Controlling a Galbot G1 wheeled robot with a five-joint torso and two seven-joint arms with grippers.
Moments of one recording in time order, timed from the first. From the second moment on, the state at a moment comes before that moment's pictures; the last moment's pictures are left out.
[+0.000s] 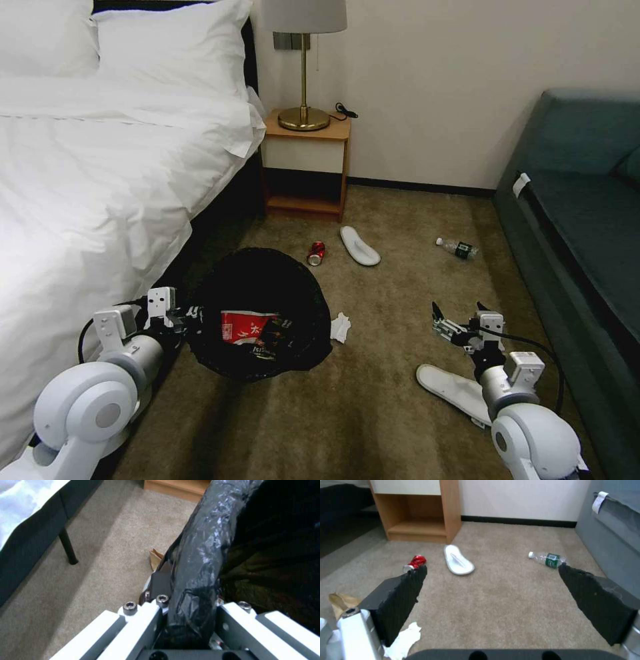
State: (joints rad) left arm 1.41 -1.03 -0.64 -2.29 -0.95 0.74 -0.41; right arm -1.50 1.27 0.62 2.06 0.32 -0.25 0.08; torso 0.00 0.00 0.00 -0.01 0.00
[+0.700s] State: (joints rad) left arm 1.44 -1.02 -0.64 -2.32 -0.93 0.74 -0.40; right arm -1.52 1.28 0.65 2.07 0.34 -0.31 0.16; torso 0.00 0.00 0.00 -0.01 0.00
